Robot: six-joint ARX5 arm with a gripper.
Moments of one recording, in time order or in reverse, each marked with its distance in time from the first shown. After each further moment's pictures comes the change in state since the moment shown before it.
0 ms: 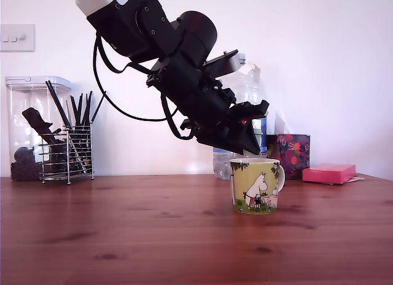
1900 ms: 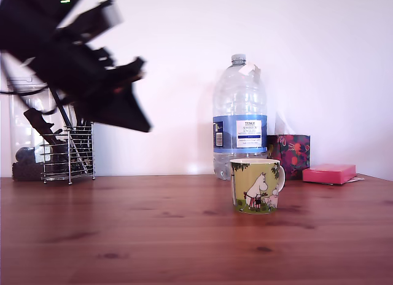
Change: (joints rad) arm 0.241 -0.653 -0.724 0.137 0.057 -0.048
